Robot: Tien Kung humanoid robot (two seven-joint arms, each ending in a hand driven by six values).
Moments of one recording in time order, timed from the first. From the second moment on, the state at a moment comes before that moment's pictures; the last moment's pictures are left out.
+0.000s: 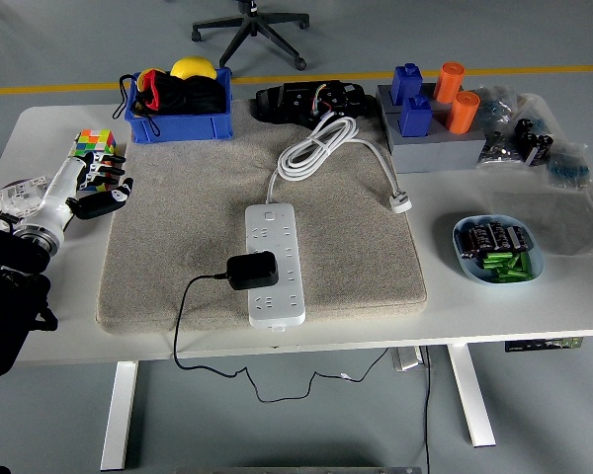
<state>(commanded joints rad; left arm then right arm) -0.32 0.19 -1.42 -1.15 1.71 0.03 0.10 0.03 -0.23 1.17 0.21 -0.67 -0.05 -0.16</state>
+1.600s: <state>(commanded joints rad) -0.47 0.37 -0.75 -1.36 1.66 -0.06 0.13 0.03 -0.23 1.17 0.21 -0.67 -0.05 -0.16</state>
